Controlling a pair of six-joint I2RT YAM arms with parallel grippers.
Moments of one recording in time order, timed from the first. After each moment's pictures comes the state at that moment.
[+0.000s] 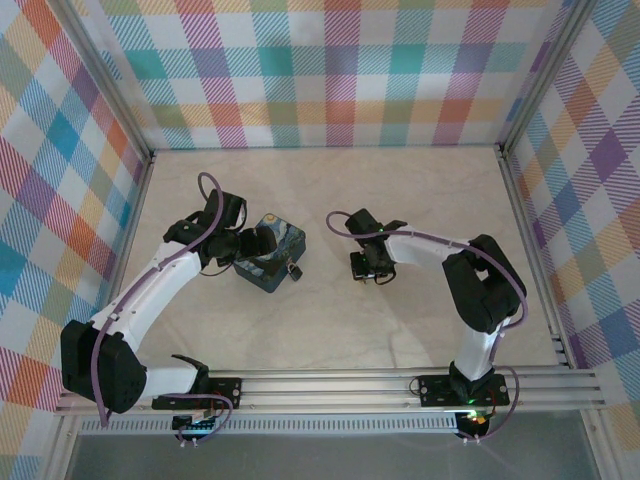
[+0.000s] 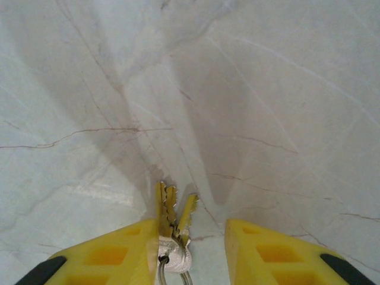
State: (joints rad) left arm -0.37 1.28 1.08 -0.81 0.07 -0.57; right arm 0.64 1.80 1.12 -0.65 0.03 0.44
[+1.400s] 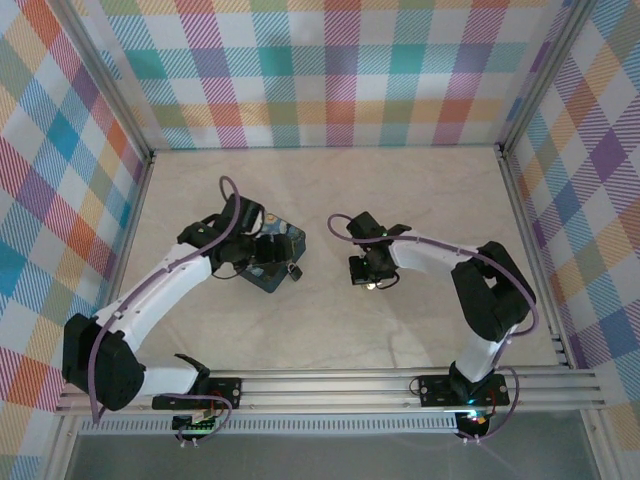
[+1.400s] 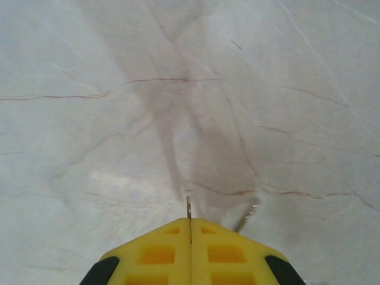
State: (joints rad) left arm -0.50 1.31 1.09 -0.79 0.11 -0.59; right arm 0.65 1.73 1.07 -0.64 -0.07 0.46
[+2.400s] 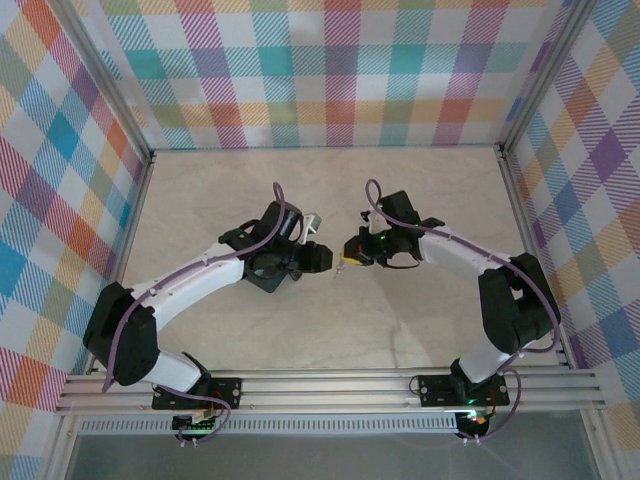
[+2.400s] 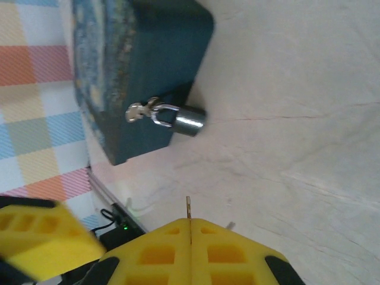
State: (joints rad) left arm -0.67 1.46 1.06 -0.46 0.38 -0.58; right arm 0.47 1.61 1.02 -0.35 -0.72 0.74
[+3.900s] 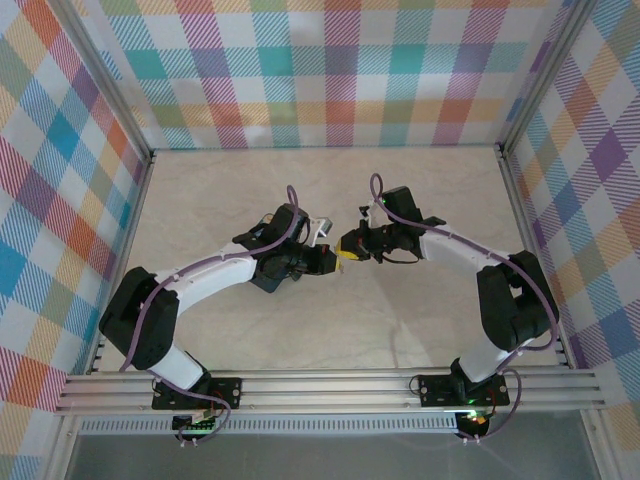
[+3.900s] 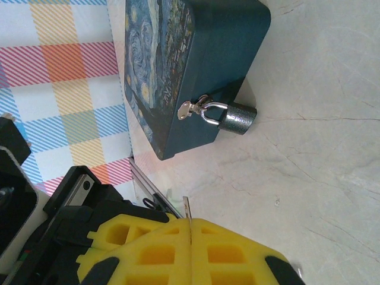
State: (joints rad) left arm -0.67 1.56 1.02 -0.27 0.49 -0.53; right arm 0.46 1.62 1.02 -0.26 -0.84 0.83
